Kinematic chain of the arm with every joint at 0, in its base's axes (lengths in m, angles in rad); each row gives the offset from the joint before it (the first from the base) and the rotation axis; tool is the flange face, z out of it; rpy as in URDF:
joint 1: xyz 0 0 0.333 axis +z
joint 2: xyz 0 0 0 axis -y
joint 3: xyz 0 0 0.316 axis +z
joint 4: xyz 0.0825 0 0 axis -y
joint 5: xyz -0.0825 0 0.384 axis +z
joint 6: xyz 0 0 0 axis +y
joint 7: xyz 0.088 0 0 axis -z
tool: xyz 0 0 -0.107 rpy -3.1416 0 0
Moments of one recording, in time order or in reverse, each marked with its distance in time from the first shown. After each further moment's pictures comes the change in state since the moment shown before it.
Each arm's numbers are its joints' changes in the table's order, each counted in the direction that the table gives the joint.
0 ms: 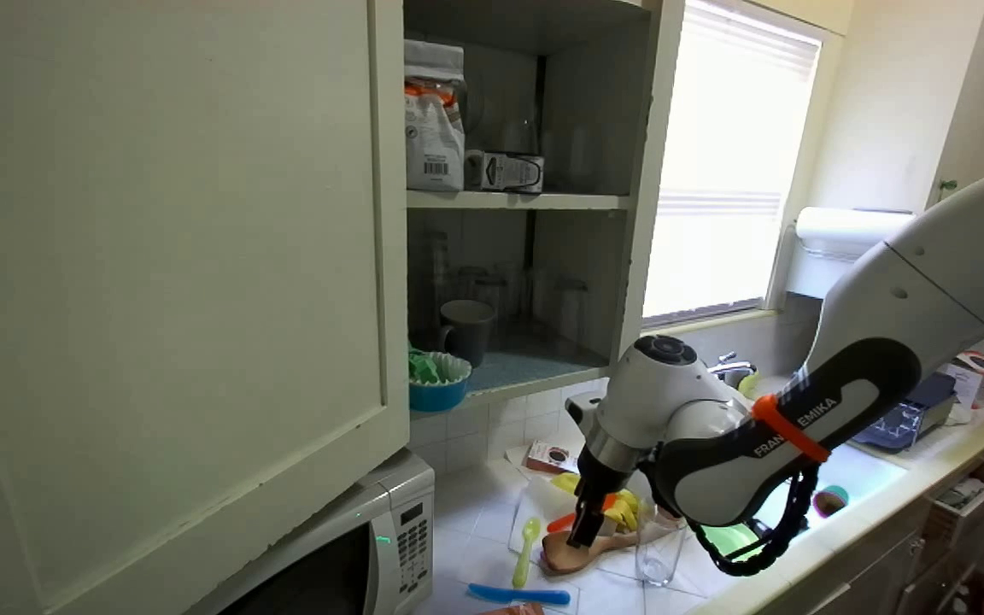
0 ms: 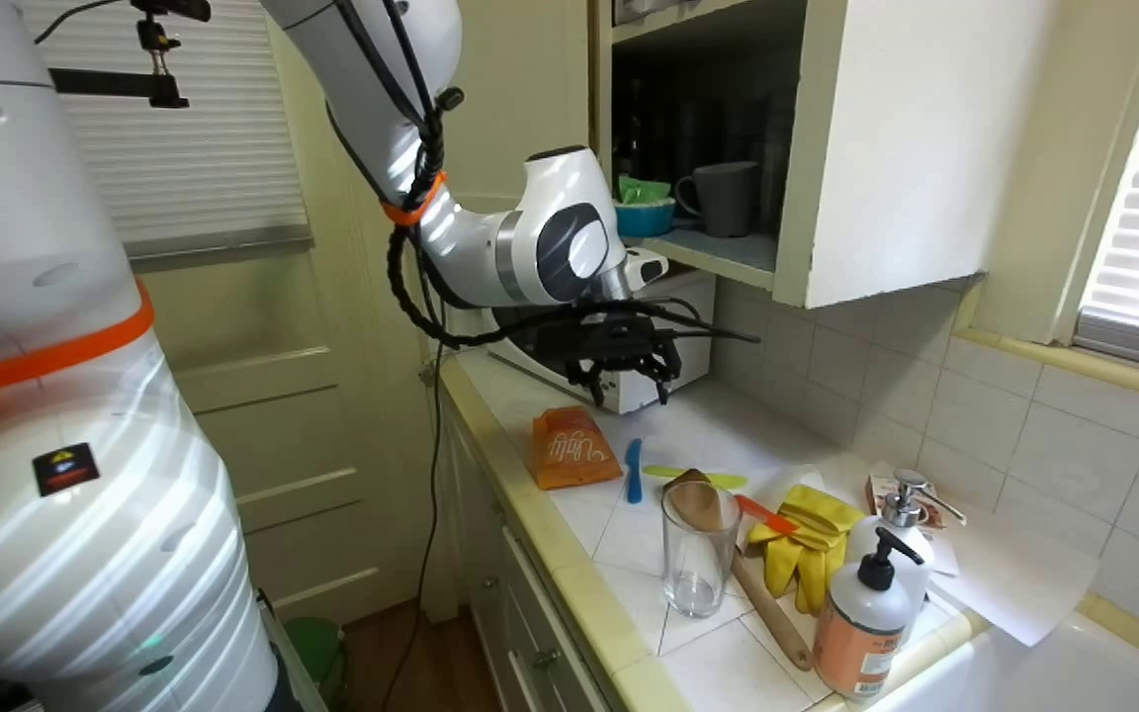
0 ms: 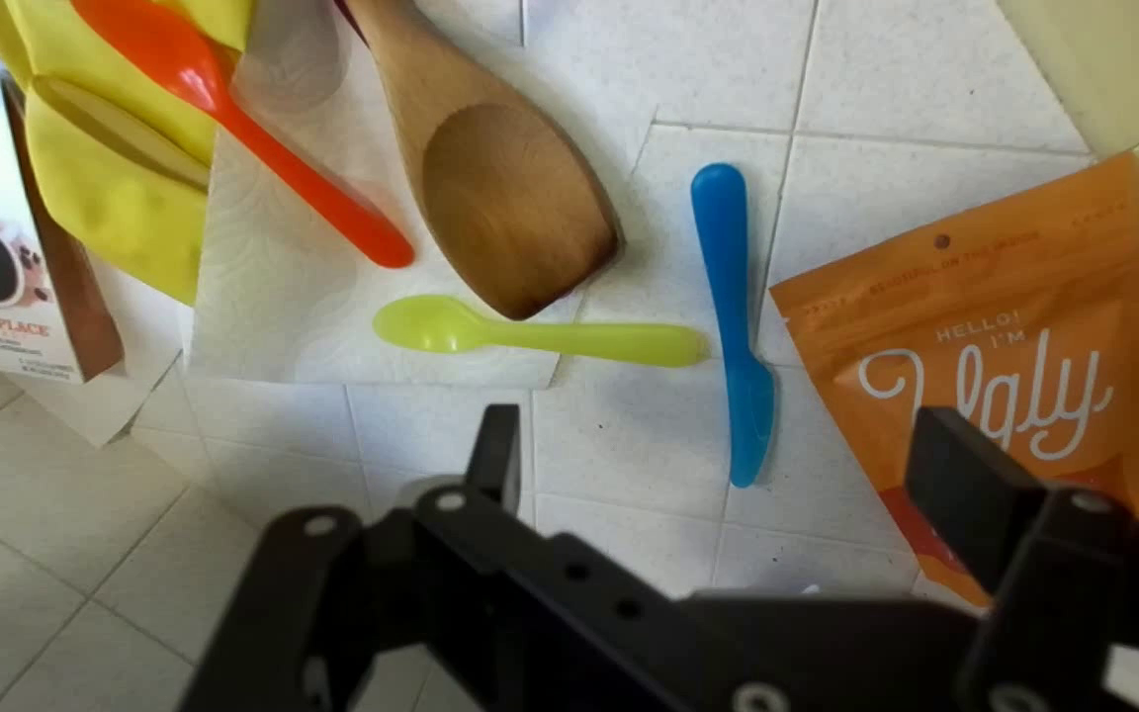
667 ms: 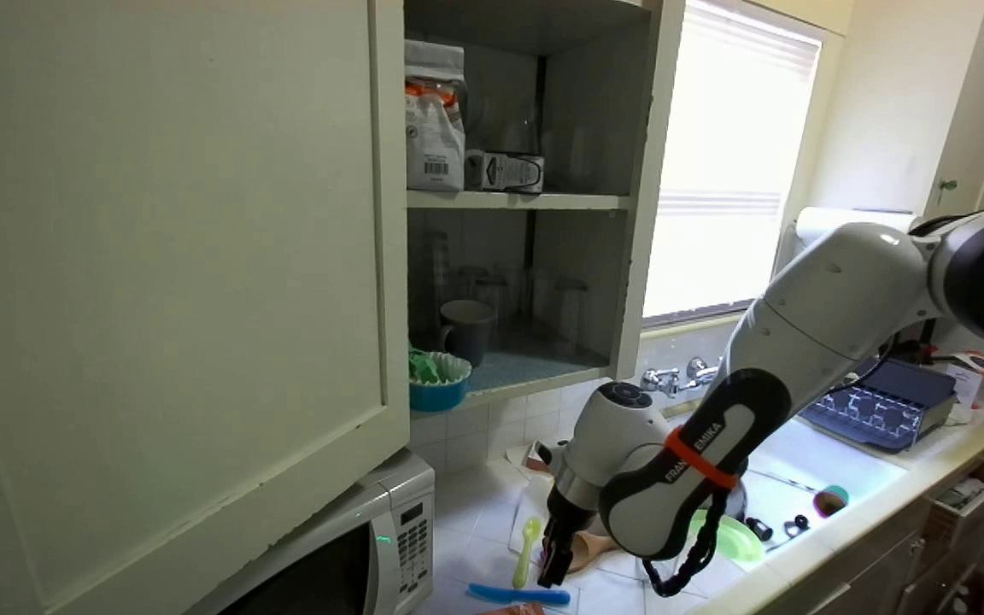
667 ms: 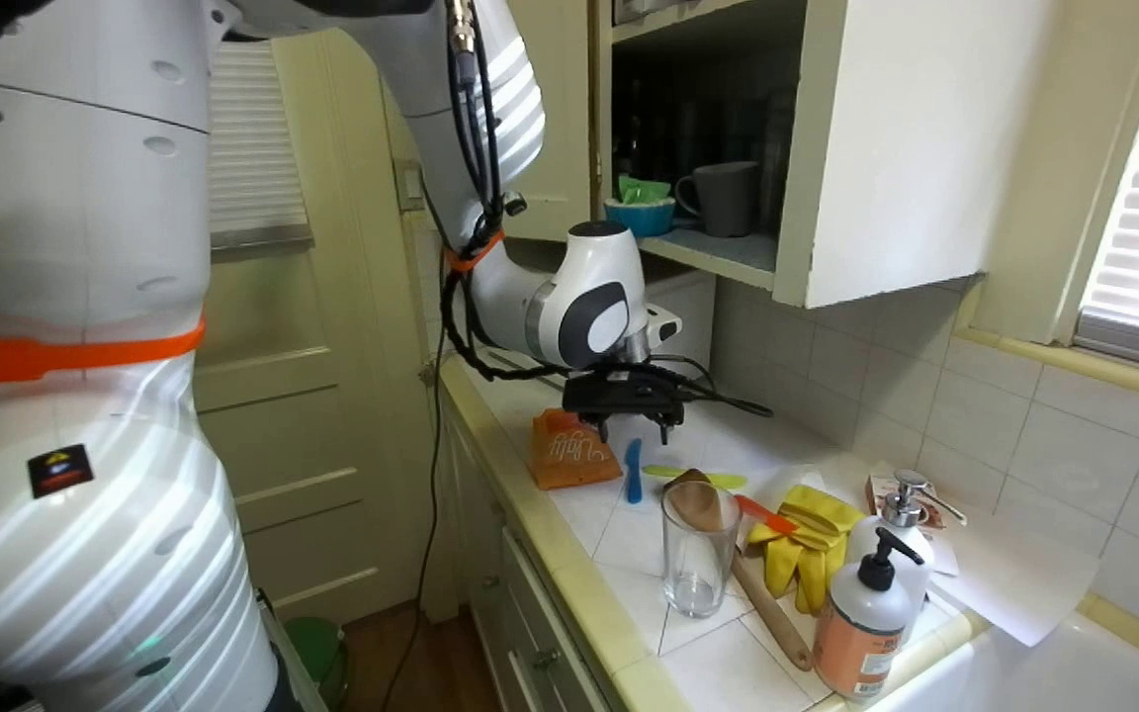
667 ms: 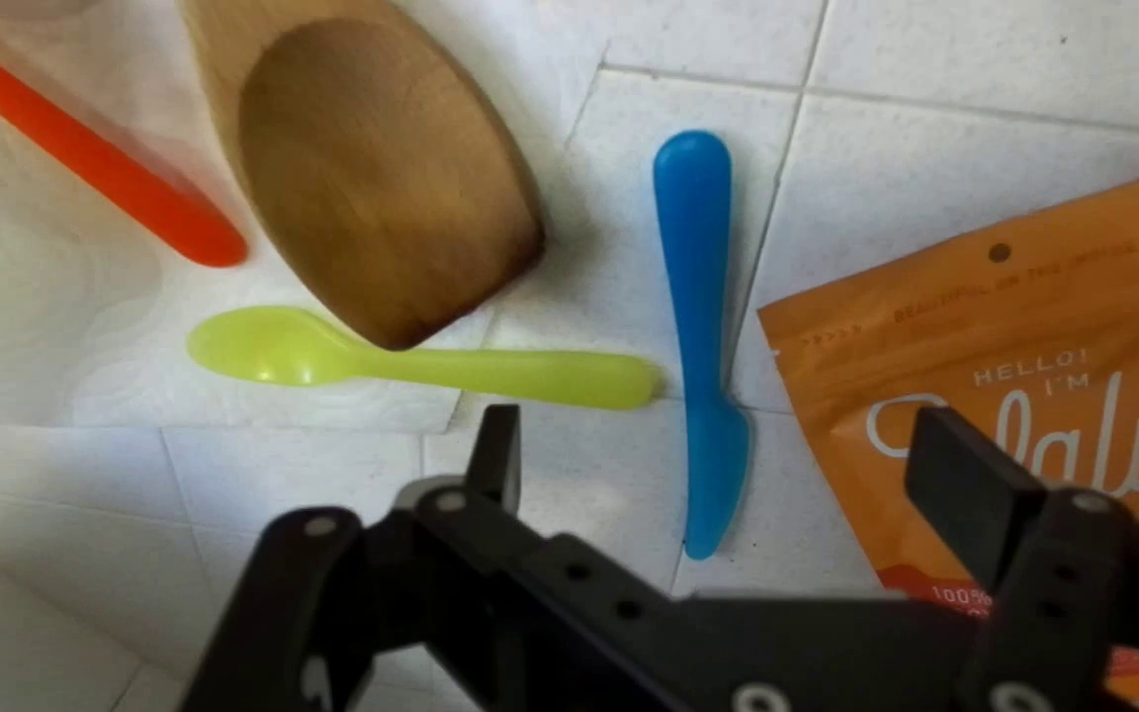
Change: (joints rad) arm -0.020 -0.306 0.041 0.128 0.204 -0.151 -0.236
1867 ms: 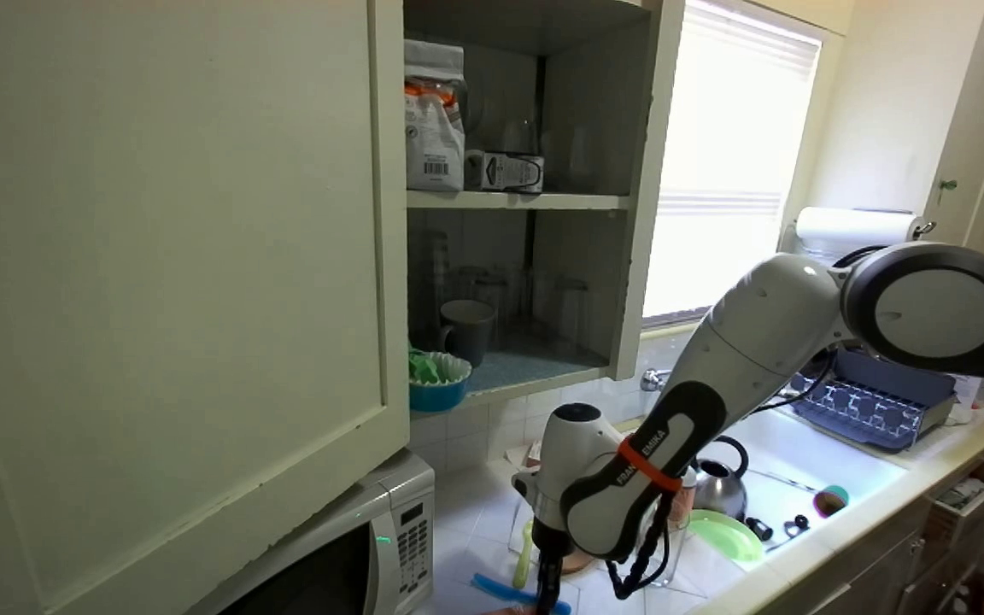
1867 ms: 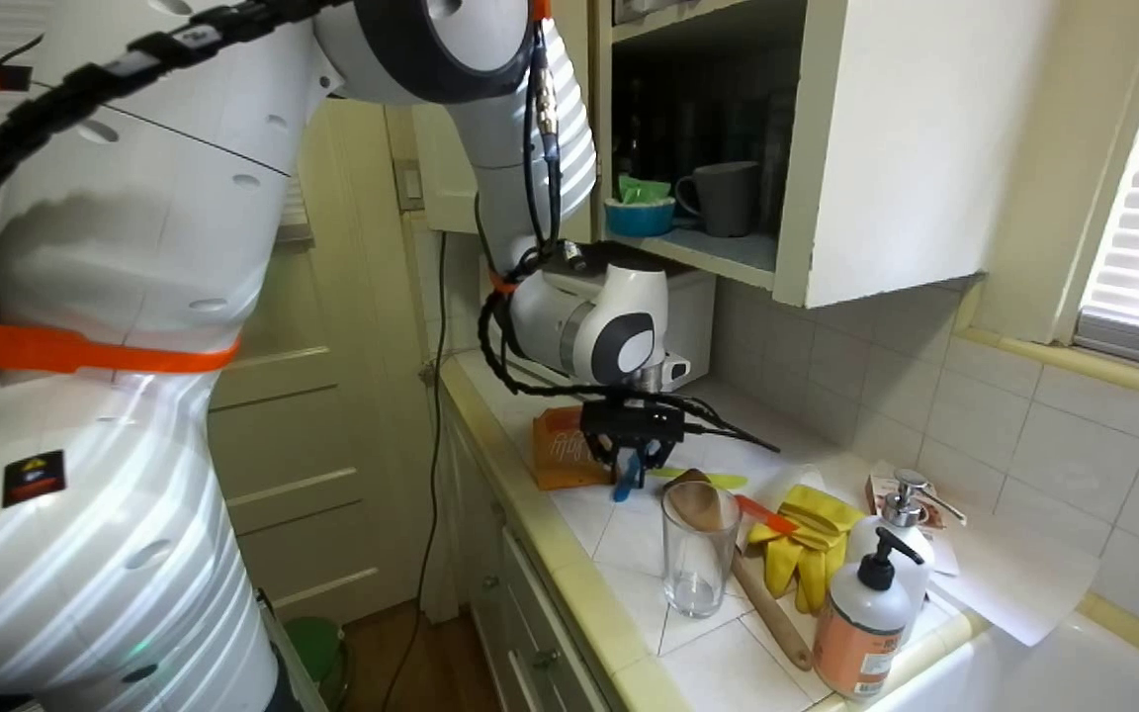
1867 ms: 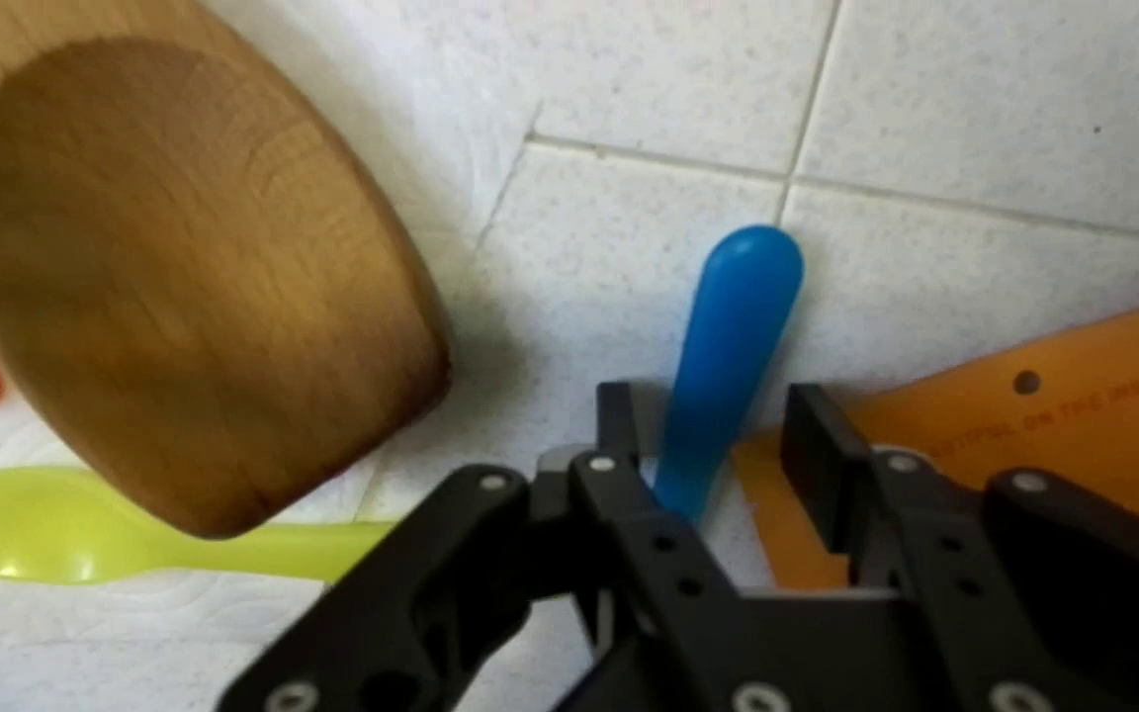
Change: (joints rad) arm -0.080 -0.203 0.079 0.187 -0.007 0.215 -0.059
